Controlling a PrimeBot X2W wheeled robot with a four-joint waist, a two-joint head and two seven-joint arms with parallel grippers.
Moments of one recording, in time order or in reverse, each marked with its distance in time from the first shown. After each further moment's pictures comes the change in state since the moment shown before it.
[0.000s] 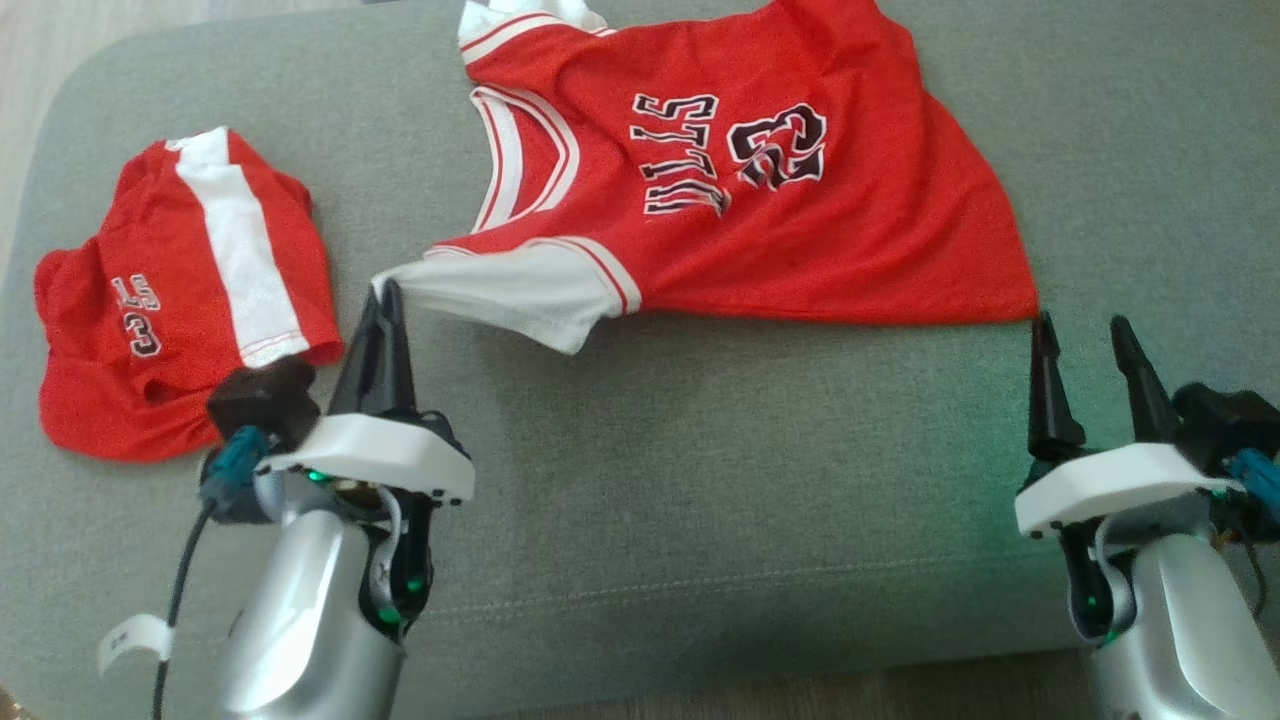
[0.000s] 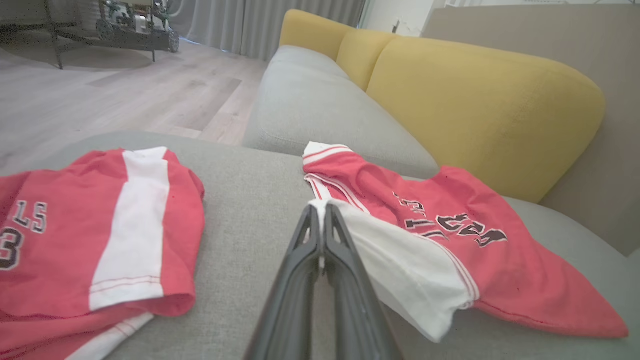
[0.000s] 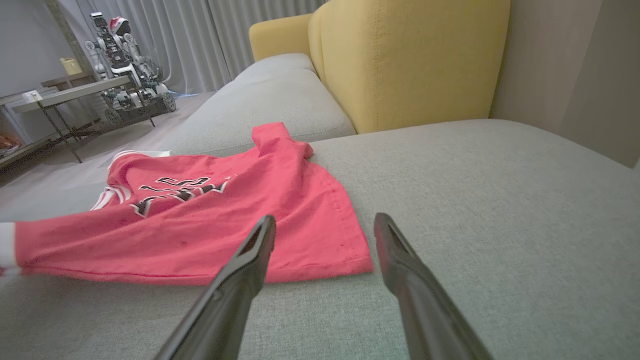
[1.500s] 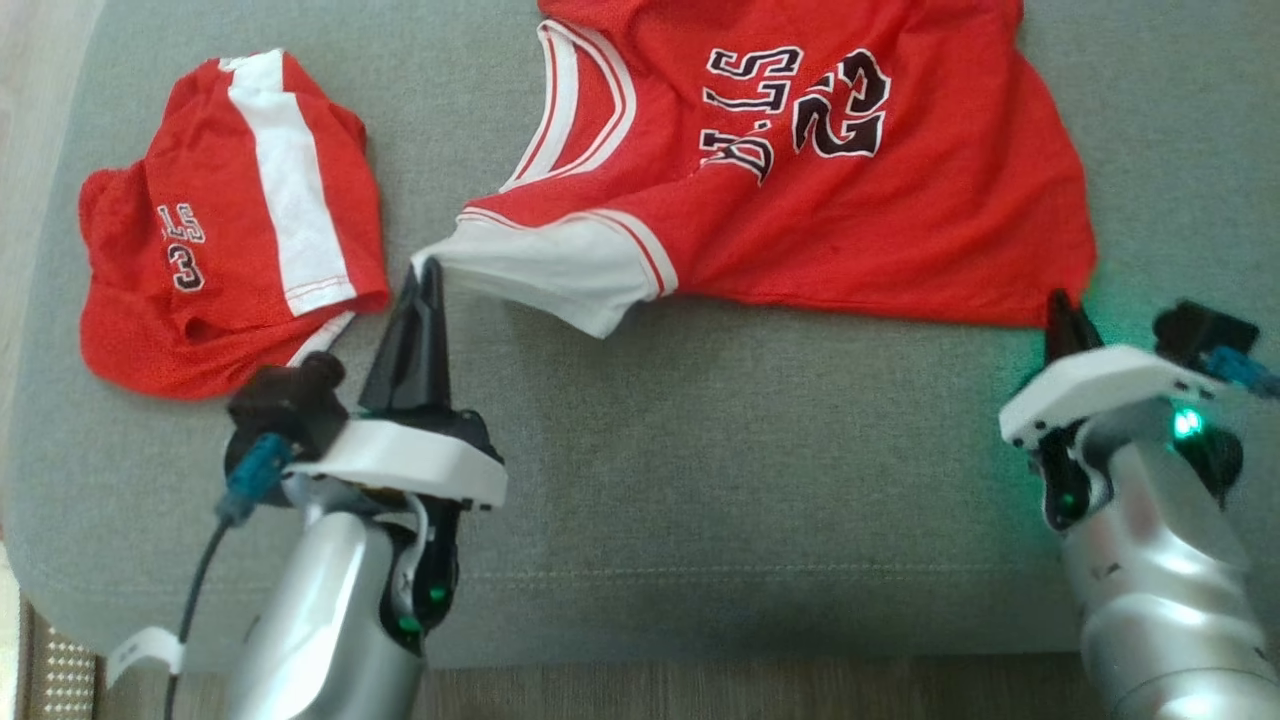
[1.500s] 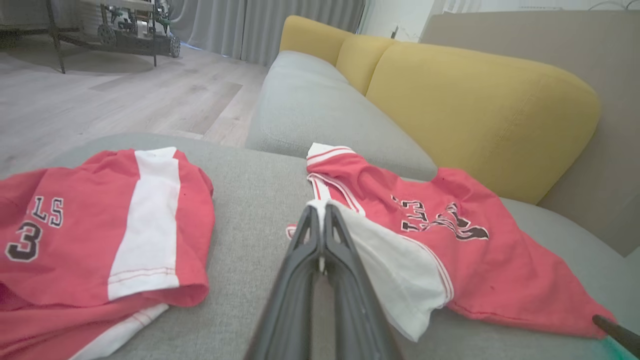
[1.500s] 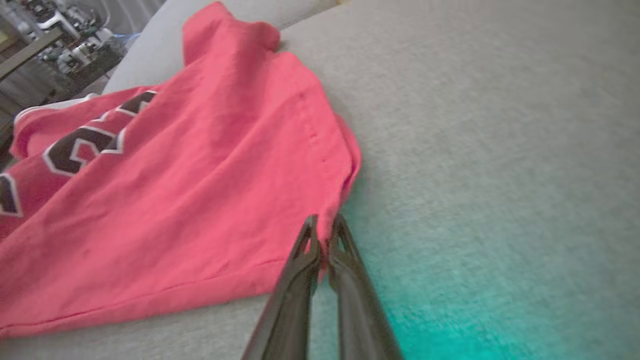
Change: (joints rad) left arm 0.031 0.001 -0.053 -0.141 0.014 -0.014 0.000; right arm -0.380 -0.003 -0.105 0.609 0.060 0.000 -0.003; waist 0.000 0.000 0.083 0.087
